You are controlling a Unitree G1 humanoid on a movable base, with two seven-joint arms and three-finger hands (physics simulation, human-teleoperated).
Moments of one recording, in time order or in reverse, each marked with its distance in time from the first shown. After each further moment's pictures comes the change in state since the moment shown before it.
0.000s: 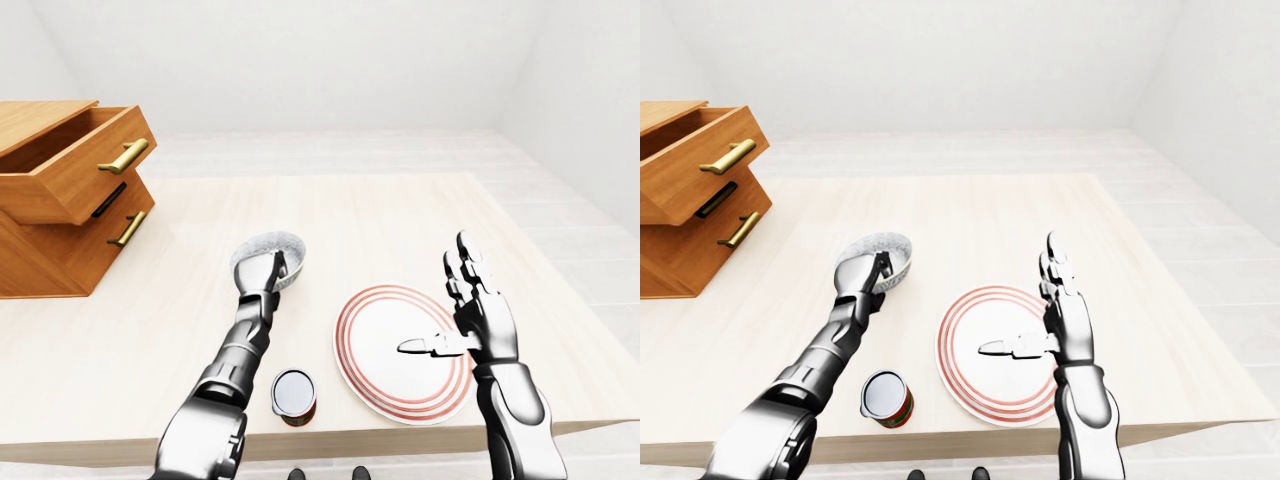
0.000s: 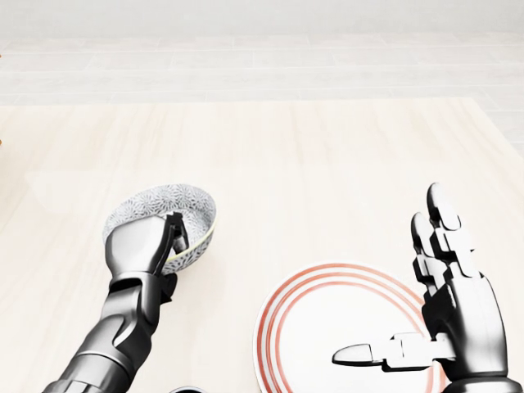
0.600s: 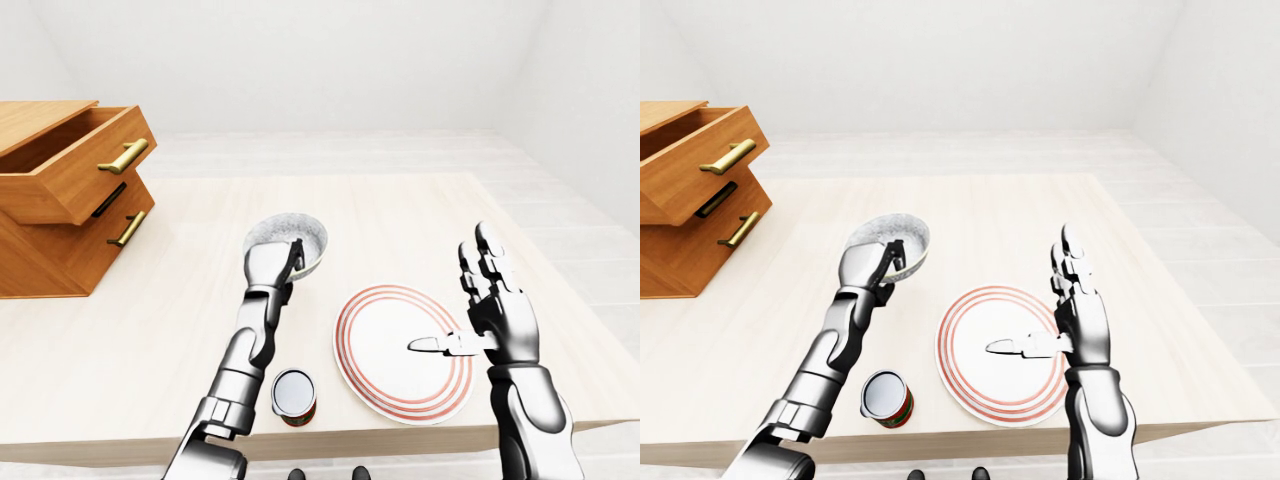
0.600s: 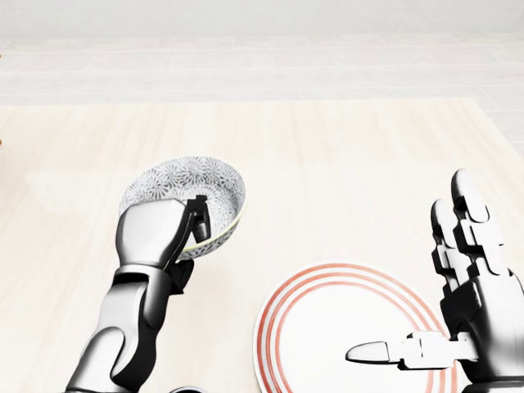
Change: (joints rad) left arm 0.205 -0.033 -0.026 -0.582 0.144 0.000 -0.265; right arm 0.008 0.009 -0.050 -0.084 0.017 0.000 0.025
